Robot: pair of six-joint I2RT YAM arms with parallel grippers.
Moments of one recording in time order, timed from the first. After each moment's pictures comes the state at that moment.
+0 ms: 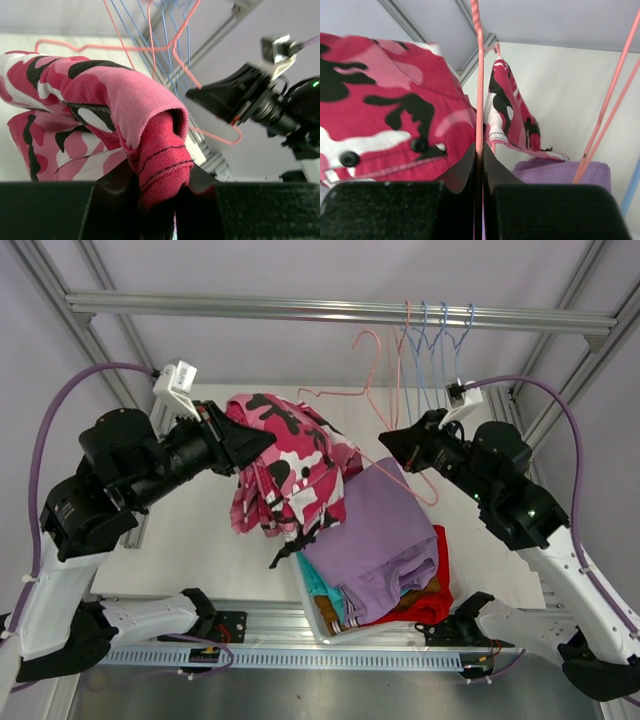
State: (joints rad) left arm -0.80 1.04 1.82 -0.88 -0.08 -0.60; right arm 0.67 0.99 1.32 -0.39 -0.04 0.46
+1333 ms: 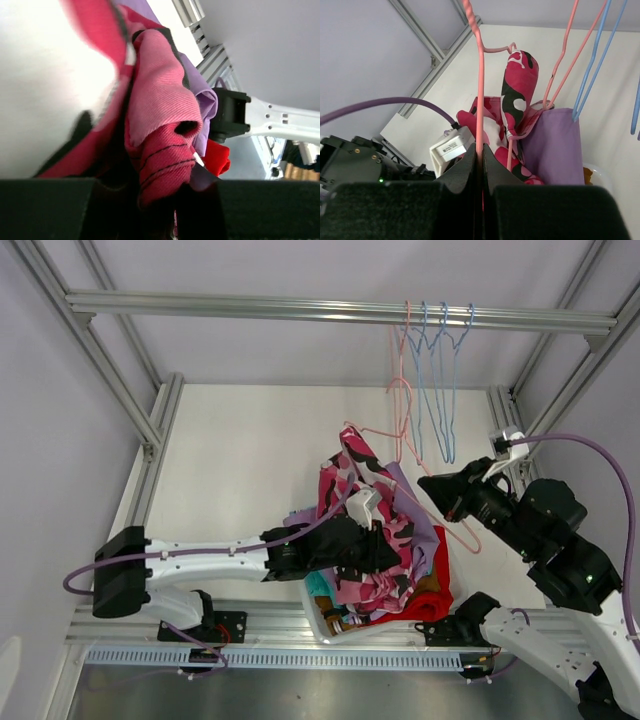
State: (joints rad) left arm -1.30 1.39 0.96 -0.03 -0.12 -0.89; right arm 0.67 0.65 1.19 -0.63 -0.01 0.41
